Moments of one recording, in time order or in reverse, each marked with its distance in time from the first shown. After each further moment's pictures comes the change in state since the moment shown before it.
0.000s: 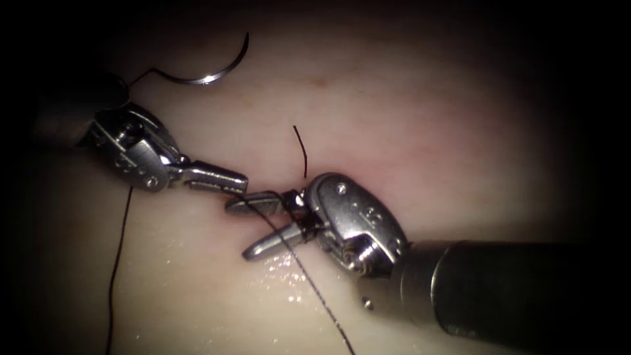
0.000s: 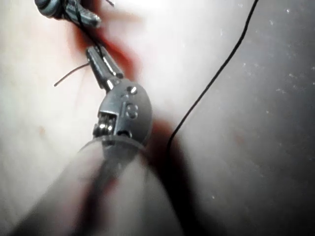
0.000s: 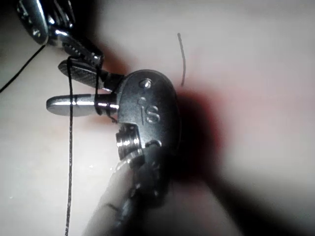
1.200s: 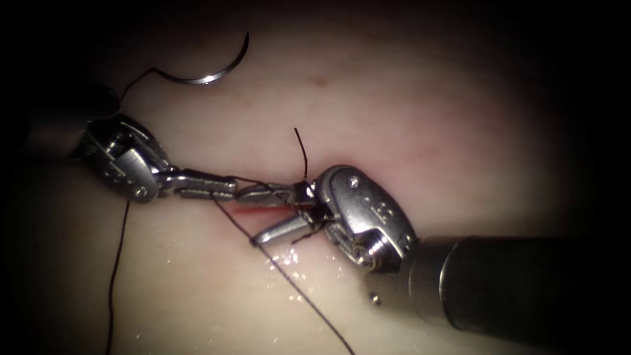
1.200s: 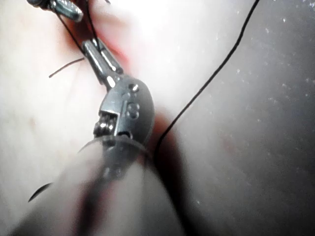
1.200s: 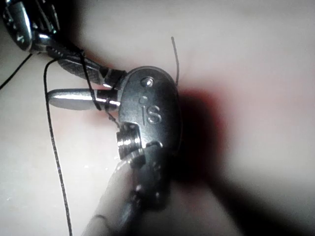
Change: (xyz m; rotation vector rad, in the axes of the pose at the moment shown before) right arm 0.000 0.000 0.000 -0.026 0.032 -0.019; left arm 0.001 0.000 0.001 0.115 0.035 -0.119
